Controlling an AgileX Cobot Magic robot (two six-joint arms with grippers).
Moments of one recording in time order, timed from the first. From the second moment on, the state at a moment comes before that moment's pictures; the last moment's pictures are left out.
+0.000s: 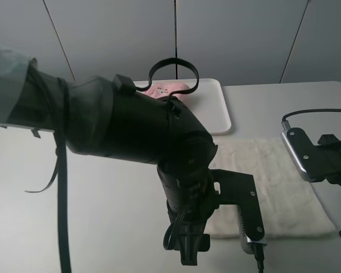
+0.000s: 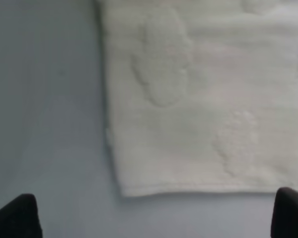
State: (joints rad) left arm -1.12 2.02 -1.26 0.02 0.72 0.47; right arm 0.19 1.38 -0.53 -0.04 0.85 -1.37
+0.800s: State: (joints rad) left arm -1.13 2.10 -1.35 0.00 0.76 0.49; right arm 0.19 1.38 -0.41 -0.04 0.71 -1.42
